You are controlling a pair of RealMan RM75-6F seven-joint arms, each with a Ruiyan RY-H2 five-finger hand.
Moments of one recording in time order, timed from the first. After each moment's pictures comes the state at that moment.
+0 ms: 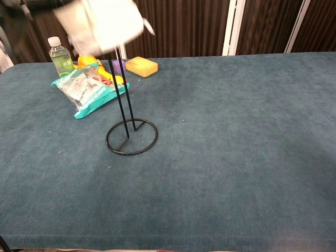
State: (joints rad) left arm -0.49 -1.72 -0.46 -1.78 1.37 1.42 -0.19; right arm -0.06 -1.06 -0.11 -1.53 -1.84 1.70 0.06
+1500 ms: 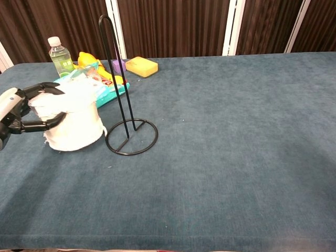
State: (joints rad) left arm -0.40 -1.85 -0.20 -1.03 1.41 1.36 -0.57; right arm -0.06 -1.07 -0.11 -1.54 -1.86 1.69 0.01
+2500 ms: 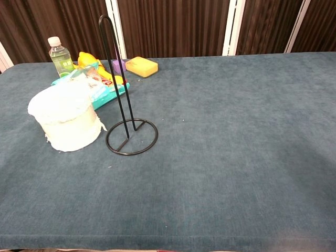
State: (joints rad) left arm -0.11 -1.28 0.06 -1.47 1.72 1.73 -0.22; right arm -0.06 -1.09 -0.12 -1.55 -1.88 1.68 -0.03
